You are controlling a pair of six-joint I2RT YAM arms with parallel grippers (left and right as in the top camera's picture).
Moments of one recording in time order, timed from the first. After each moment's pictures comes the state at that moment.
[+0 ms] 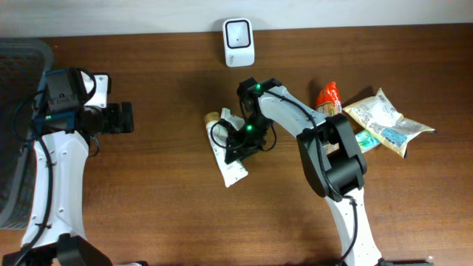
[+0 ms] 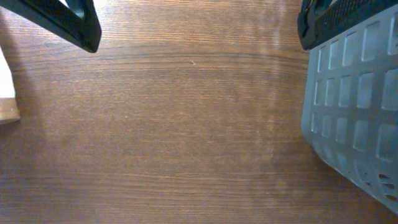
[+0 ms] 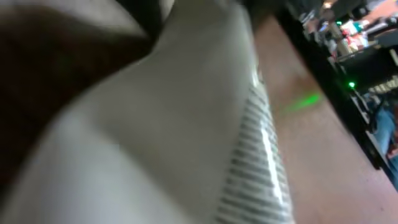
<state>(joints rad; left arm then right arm) 0.22 1.54 1.31 -0.79 0.05 0.19 0.47 2.38 1.81 -1.17 -0.72 -0.19</state>
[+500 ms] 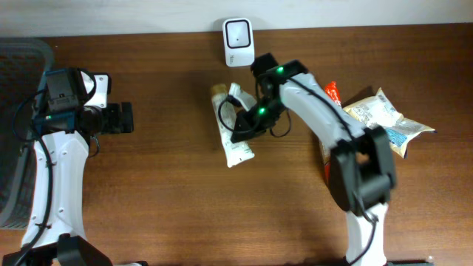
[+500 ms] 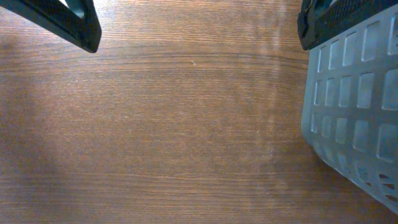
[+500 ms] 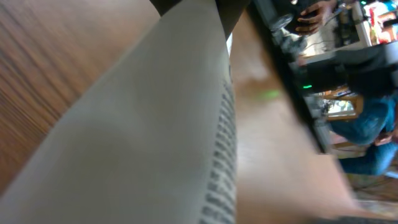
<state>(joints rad) 0.22 1.54 1.31 -0.79 0.05 0.19 0.41 2.12 1.82 -1.22 -0.76 -0.24</state>
